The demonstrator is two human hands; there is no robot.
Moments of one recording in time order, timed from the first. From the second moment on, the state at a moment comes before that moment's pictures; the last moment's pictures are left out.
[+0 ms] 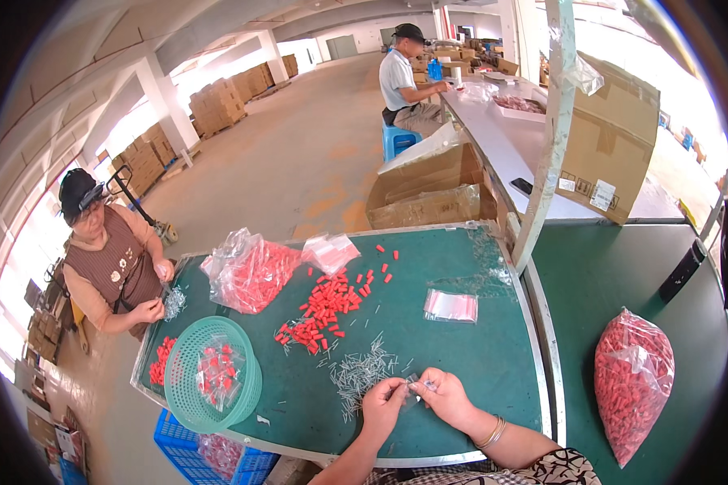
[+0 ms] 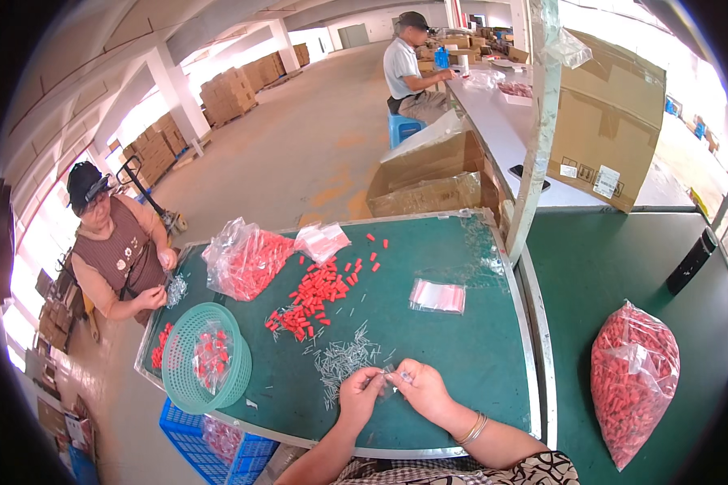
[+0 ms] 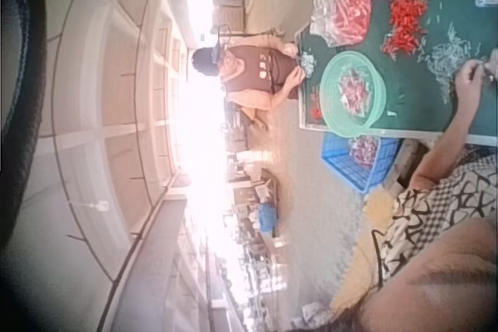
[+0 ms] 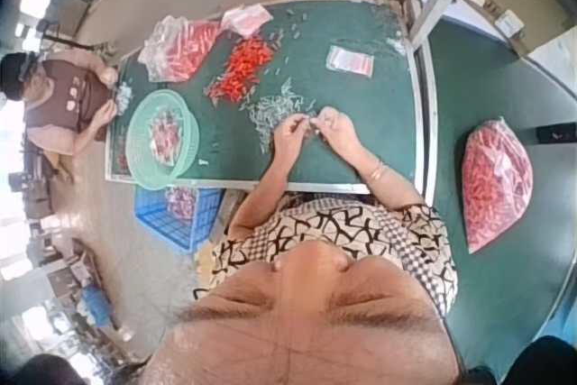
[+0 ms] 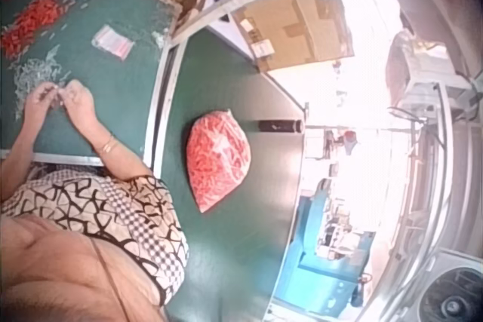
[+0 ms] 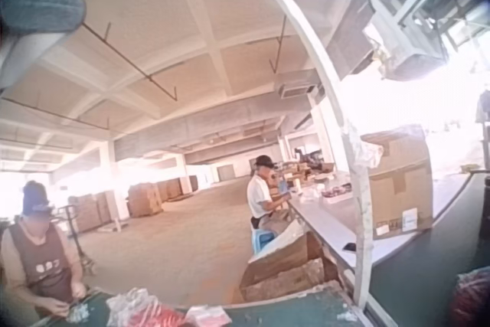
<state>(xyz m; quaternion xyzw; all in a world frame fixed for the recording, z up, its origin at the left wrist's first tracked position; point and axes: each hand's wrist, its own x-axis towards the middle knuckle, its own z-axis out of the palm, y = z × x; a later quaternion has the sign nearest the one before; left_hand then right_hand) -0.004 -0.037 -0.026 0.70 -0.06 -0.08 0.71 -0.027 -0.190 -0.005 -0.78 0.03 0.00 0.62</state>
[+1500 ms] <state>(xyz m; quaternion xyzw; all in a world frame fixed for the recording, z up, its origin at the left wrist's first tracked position) -0.002 -0.035 -0.023 0.62 -0.02 -0.14 0.77 -0.027 -0.189 -0.008 -0.72 0.03 0.02 0.69</state>
